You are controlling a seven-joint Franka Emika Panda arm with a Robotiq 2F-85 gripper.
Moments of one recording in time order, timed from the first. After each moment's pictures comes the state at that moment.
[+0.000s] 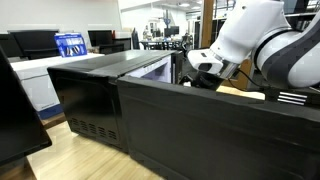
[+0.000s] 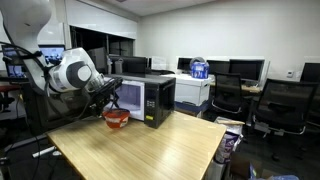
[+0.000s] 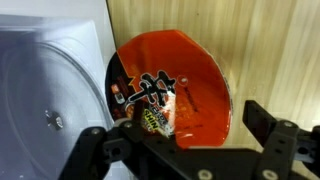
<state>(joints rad) 0.07 0.13 -0.24 -2.65 -0.72 3.27 -1.01</state>
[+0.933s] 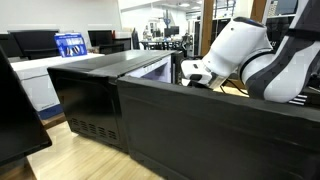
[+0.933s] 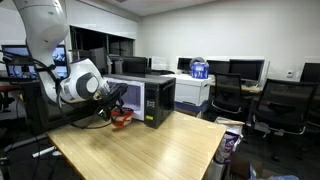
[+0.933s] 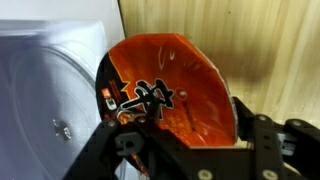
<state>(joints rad) 0.22 0.33 -0.40 -2.56 -0.66 3.46 -1.01</state>
